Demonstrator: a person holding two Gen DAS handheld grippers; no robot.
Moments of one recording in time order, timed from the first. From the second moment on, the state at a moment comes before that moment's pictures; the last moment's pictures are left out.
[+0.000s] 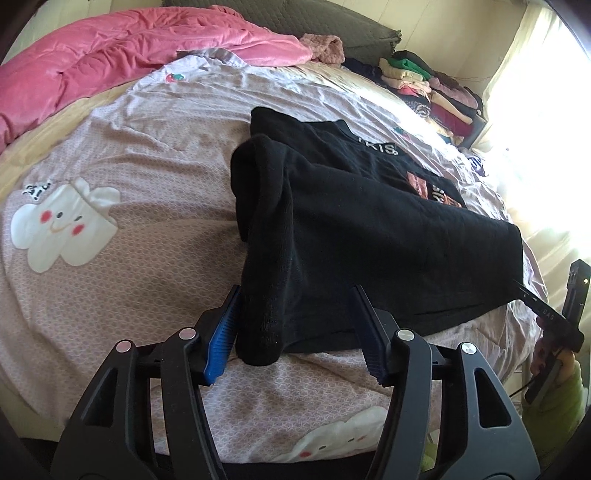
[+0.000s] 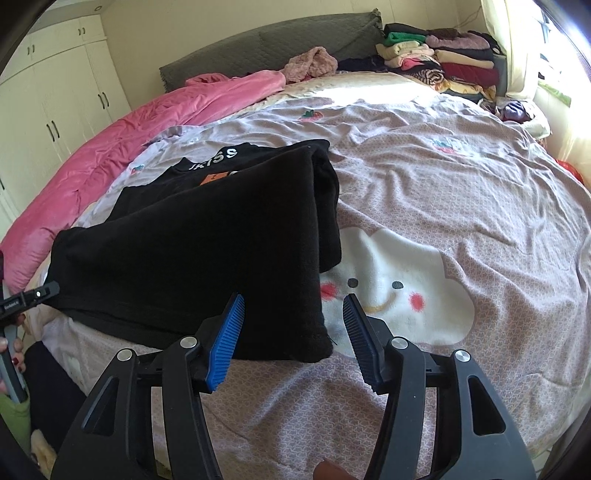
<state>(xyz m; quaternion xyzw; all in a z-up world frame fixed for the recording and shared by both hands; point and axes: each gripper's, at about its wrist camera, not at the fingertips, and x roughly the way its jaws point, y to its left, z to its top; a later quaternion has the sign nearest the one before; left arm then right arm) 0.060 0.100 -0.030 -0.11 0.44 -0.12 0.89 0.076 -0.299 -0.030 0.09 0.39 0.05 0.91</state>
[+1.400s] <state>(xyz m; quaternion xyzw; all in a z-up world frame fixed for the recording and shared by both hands) 0.234 0.121 0.032 -0.15 0.37 -0.09 0.91 0.251 -0.328 0.026 0.14 0.32 0.04 0.94</state>
